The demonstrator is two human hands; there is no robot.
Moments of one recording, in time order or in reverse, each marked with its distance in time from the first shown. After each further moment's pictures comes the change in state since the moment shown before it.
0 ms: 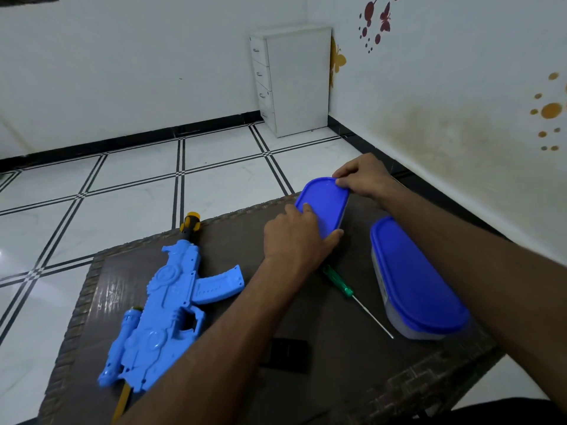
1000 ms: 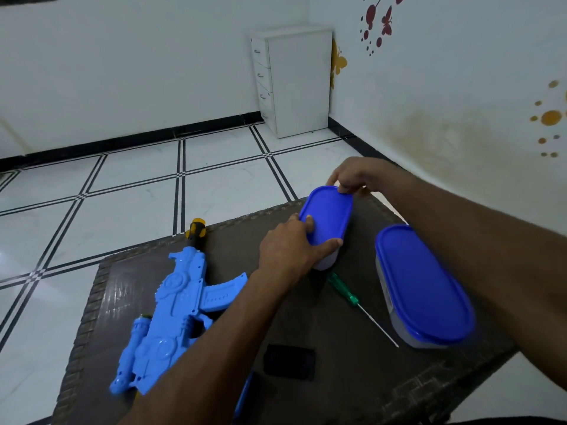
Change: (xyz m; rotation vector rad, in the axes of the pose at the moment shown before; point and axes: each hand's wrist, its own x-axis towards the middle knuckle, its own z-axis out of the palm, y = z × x) left_hand 0.000 -0.026 -0.001 -0.308 -0.068 0.044; right_hand 0.024 -0.042 -0.002 -0.160 -0.365 0.272
